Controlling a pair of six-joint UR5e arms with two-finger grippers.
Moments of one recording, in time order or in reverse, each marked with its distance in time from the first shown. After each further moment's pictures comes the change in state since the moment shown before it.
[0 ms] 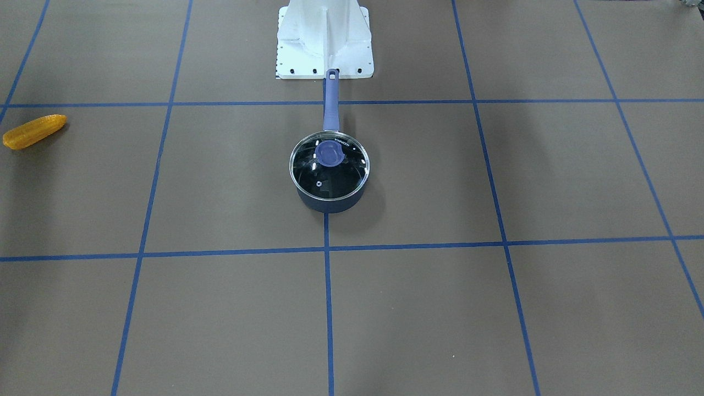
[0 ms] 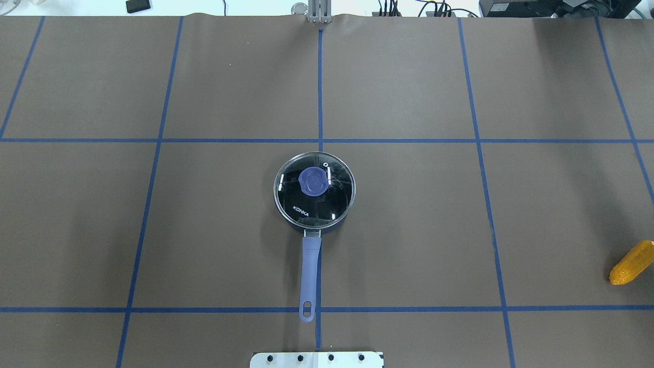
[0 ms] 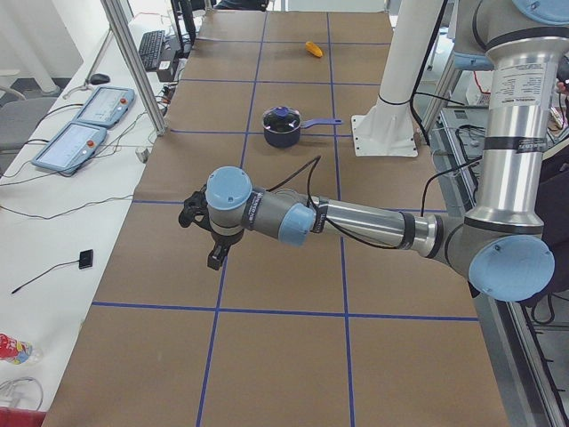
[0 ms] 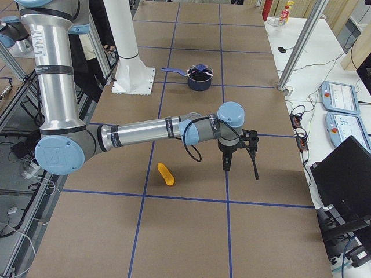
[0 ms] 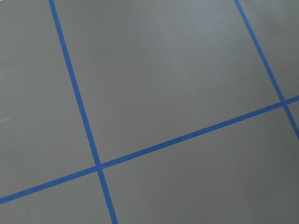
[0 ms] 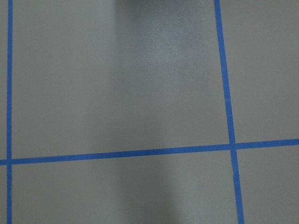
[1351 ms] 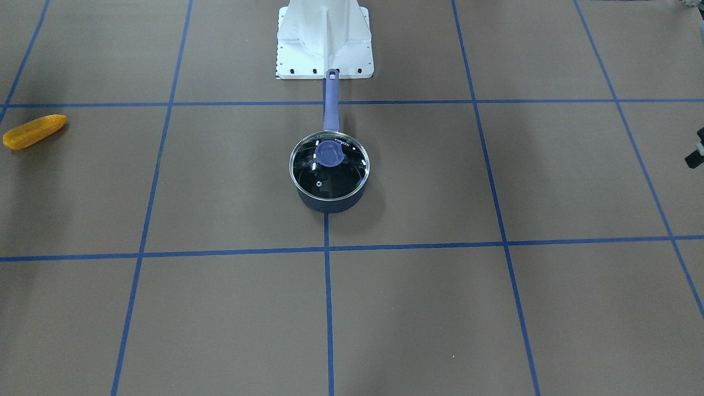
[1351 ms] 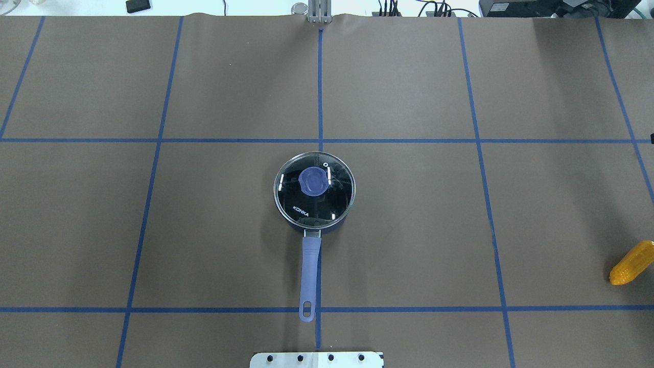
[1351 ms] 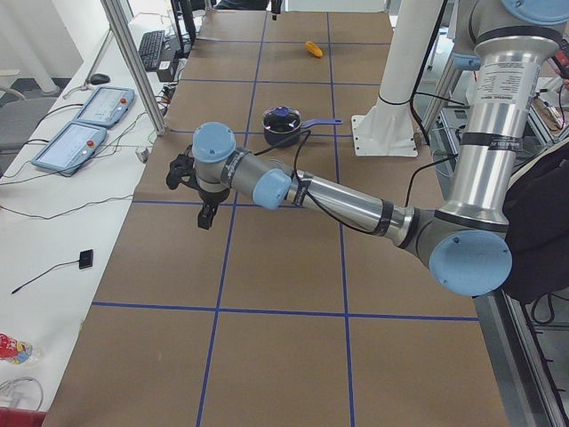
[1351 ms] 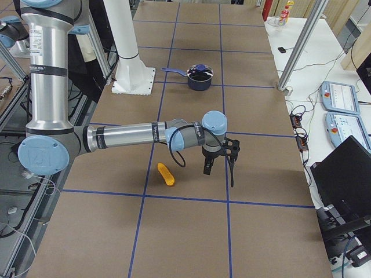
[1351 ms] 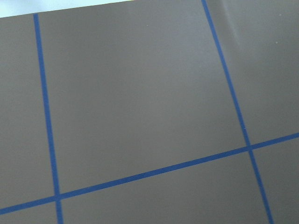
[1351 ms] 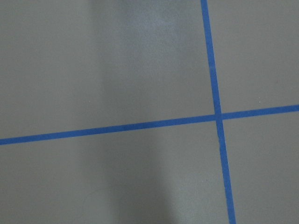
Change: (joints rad) left arm 0.129 -0.171 -0.065 0.006 0.009 -0.413; right arm -0.100 -0.159 0.079 0.080 -0.008 0.205
